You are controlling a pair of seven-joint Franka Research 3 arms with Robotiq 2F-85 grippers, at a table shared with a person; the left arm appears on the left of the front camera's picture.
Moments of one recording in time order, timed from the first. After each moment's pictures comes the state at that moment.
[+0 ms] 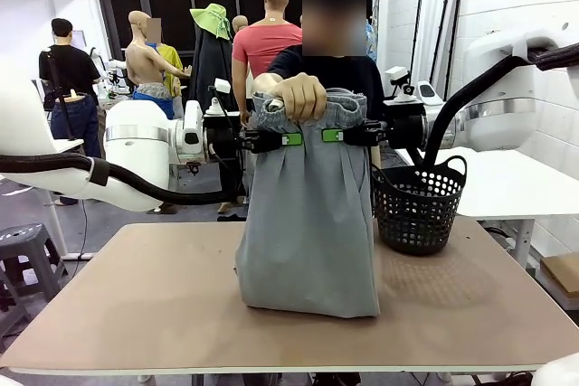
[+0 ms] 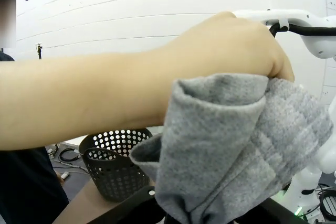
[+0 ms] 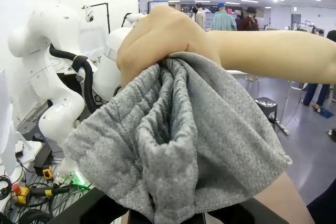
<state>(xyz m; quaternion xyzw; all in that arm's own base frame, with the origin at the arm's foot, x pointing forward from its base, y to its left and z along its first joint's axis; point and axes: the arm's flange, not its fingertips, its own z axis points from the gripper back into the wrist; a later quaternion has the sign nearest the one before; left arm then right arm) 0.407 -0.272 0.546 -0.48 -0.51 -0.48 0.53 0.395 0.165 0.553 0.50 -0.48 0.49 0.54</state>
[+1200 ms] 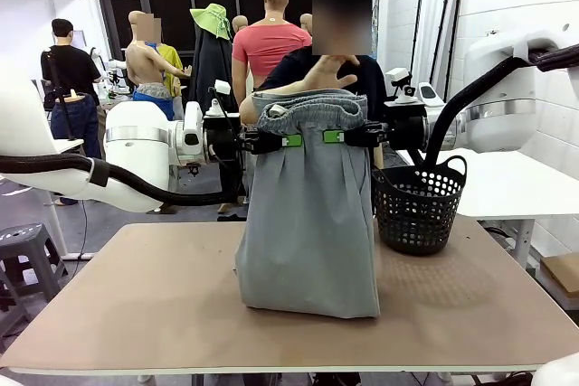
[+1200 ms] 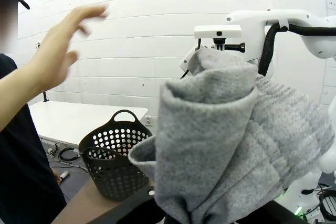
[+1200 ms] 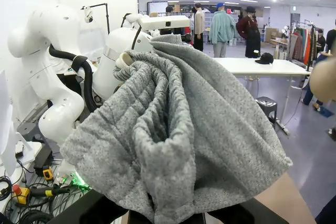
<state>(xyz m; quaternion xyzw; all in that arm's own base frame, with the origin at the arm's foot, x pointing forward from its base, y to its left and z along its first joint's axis) 0.407 -0.272 0.544 -0.48 -0.51 -0.48 0.53 0.395 0.164 0.551 0.50 -0.48 0.49 0.54</state>
